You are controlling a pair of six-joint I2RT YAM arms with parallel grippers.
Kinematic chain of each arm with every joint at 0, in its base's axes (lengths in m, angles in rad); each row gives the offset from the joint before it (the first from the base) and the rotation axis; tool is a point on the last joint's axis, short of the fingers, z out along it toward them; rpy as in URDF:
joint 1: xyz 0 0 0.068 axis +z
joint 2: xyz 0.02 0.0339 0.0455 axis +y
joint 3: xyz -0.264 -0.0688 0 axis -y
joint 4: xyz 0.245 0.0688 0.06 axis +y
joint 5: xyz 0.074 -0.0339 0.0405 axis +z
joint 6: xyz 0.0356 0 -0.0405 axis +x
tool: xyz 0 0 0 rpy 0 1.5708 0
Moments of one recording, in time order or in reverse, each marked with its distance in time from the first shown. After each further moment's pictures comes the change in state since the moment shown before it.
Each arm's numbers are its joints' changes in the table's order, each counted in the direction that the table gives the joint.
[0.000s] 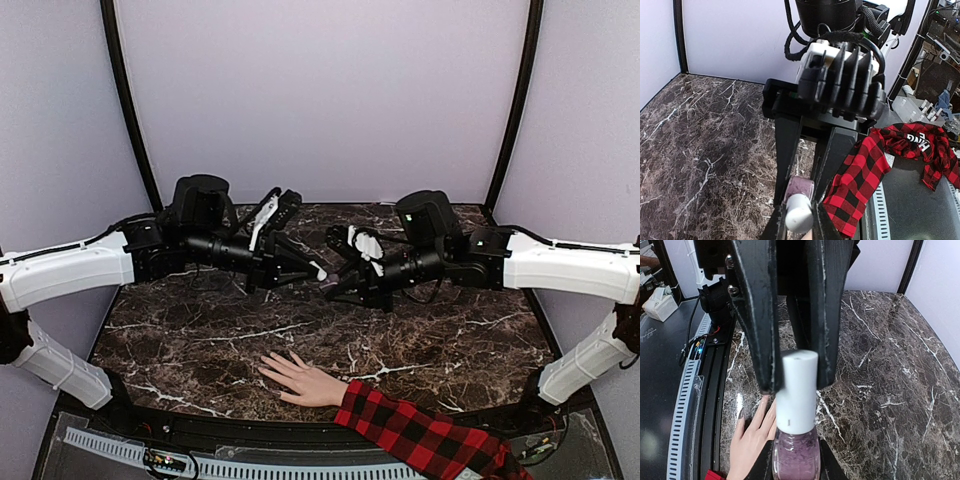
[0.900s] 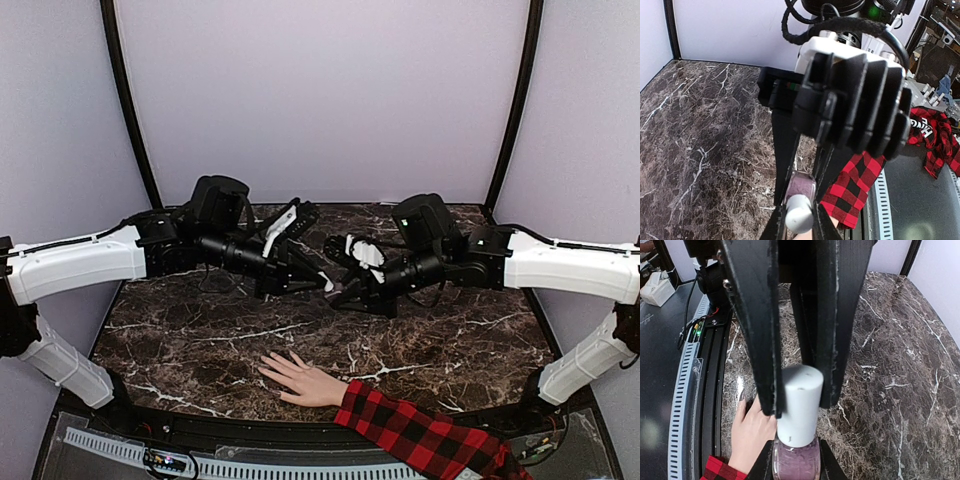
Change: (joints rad) left arm -0.042 0.074 0.077 0.121 0.034 0.058; right arm 0.021 0.000 0.018 0.106 -0.055 -0.023
